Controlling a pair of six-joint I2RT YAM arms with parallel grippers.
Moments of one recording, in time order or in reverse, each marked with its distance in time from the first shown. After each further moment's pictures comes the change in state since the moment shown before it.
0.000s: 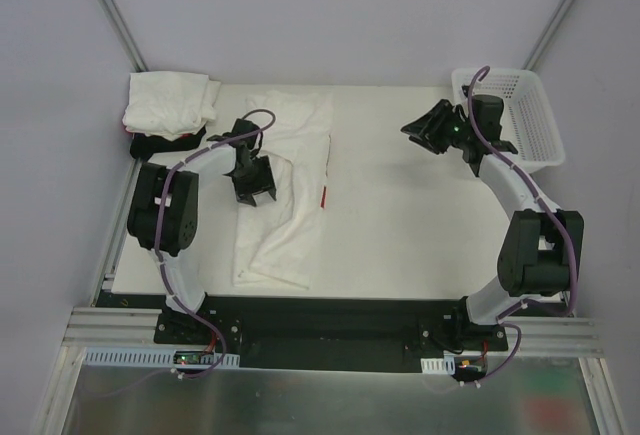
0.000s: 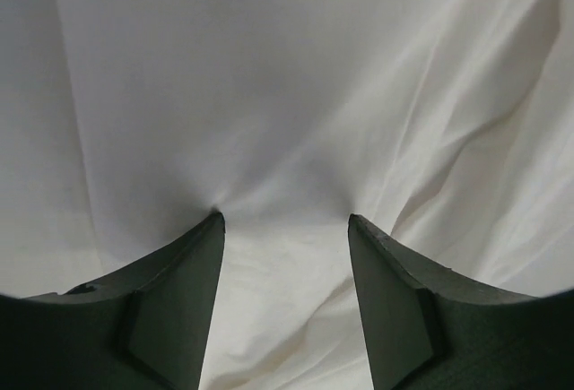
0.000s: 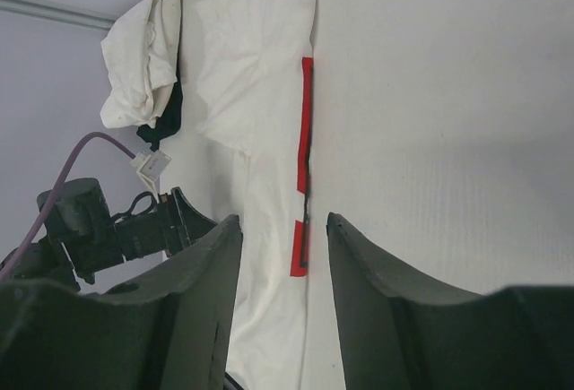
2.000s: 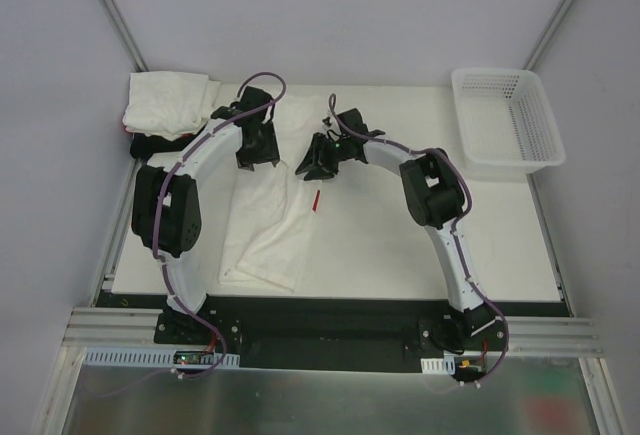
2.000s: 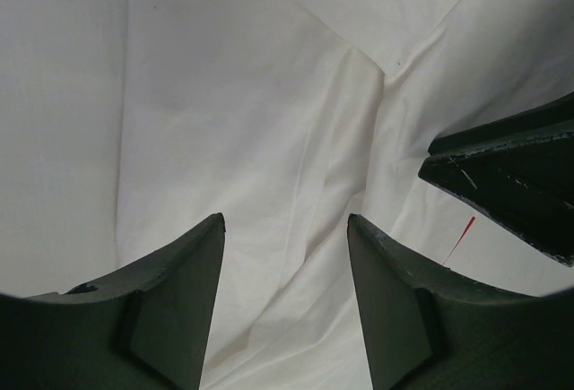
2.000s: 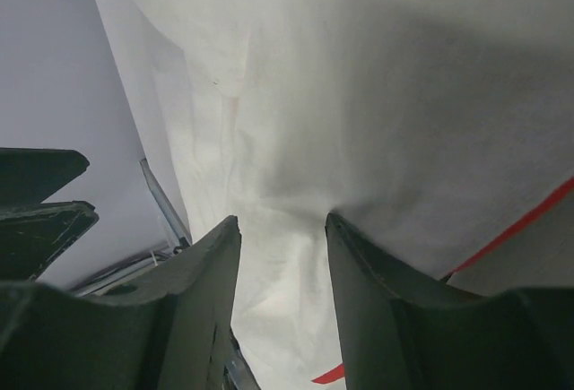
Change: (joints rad) left arm -0.034 -0.007 0.304 -0.163 -0.286 0.023; right arm 0.491 0.862 0.687 -0.183 -0.170 0.019
